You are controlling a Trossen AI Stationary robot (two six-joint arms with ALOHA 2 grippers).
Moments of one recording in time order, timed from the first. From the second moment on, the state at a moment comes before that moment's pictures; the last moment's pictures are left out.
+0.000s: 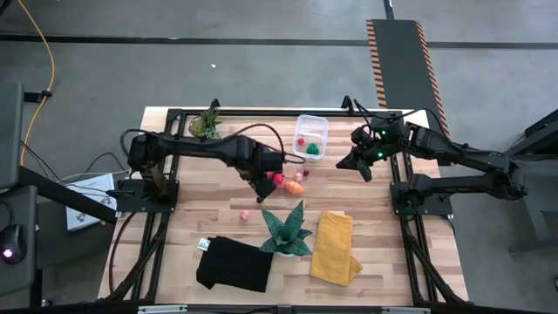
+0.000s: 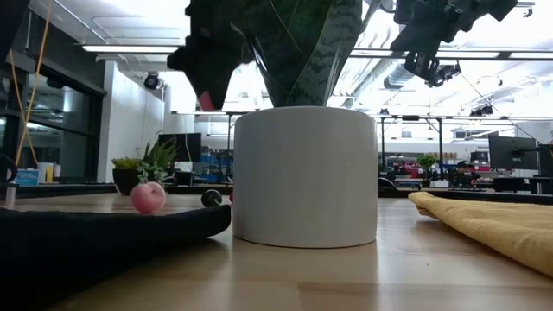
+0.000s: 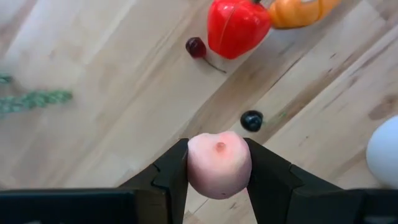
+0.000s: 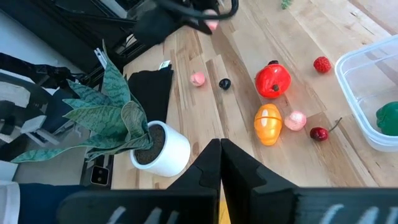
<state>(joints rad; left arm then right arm) 0.15 1.82 1.63 -1.32 -0.15 -0.70 -0.40 0.90 0.84 -0.55 -0.53 0.29</state>
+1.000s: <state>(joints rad) 0.24 1.73 2.01 -1.57 -0.27 -0.56 -0.40 0.90 0.84 -0.53 -0.52 0.30</state>
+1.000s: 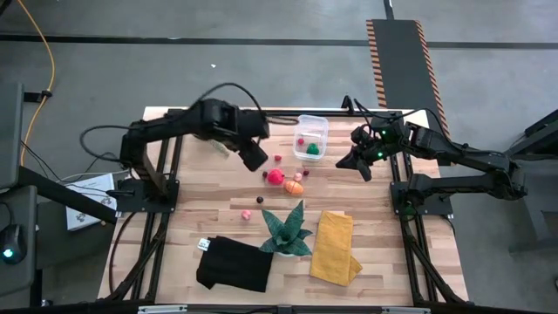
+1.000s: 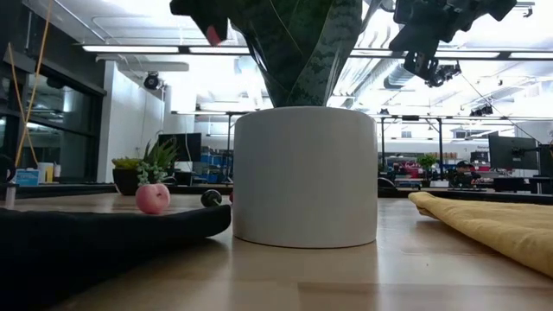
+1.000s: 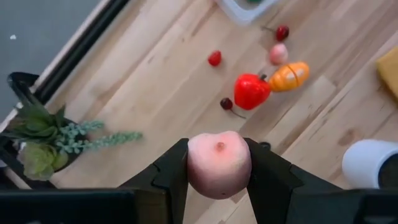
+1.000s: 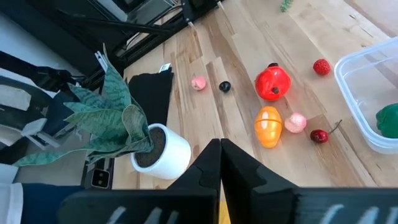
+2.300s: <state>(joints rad) 0.48 1.35 1.94 -1.09 0.04 -0.14 -0.41 0.90 0.84 -0.38 -0.46 0.47</state>
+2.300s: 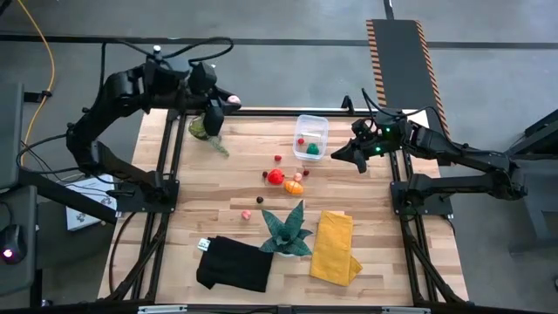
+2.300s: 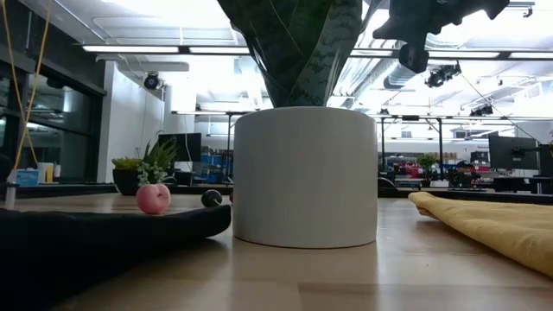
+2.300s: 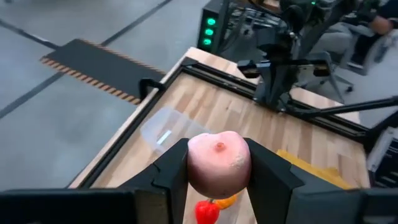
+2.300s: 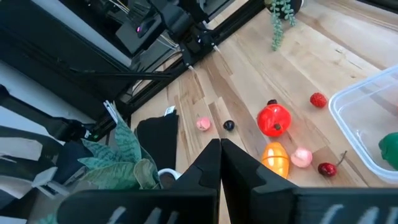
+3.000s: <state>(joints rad) 0.77 1.36 1.54 -0.61 0.57 -0.09 -0.41 0.90 0.84 -0.37 -0.39 0.52</state>
